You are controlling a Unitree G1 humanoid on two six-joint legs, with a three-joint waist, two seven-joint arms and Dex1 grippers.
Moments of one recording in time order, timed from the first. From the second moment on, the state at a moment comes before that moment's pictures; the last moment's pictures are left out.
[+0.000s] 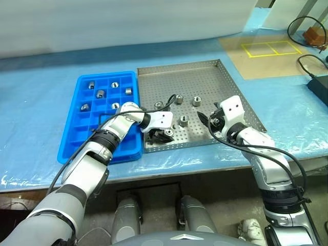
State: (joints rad) left arm -0.92 0.26 -0.42 0.79 0.17 -0.25 -1.17; right arm -0.27 -0.43 -0.01 -0.33 0.15 0.60 0.37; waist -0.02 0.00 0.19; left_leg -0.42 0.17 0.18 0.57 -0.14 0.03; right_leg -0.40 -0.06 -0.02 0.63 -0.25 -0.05
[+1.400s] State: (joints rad) left arm -0.17 0.68 0.31 -0.23 -0.28 0.50 -0.69; right arm -0.83 -0.24 0.30 0.26 0.25 0.38 1.01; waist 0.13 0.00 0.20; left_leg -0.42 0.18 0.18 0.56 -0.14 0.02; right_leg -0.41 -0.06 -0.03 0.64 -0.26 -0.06
